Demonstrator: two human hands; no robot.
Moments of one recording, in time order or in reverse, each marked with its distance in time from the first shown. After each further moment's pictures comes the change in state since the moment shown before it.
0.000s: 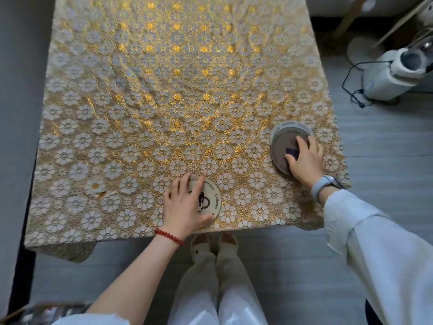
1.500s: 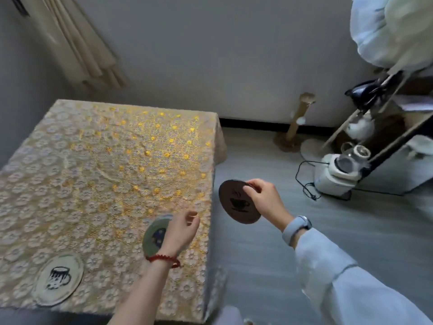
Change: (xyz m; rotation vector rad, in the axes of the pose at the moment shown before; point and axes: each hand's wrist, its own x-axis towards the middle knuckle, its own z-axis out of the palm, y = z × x) left_hand 0.120 0.384 -0.094 -0.736 0.216 -0.216; right_hand 0.129 0.150 -0.281 0.588 -0.105 -0.409
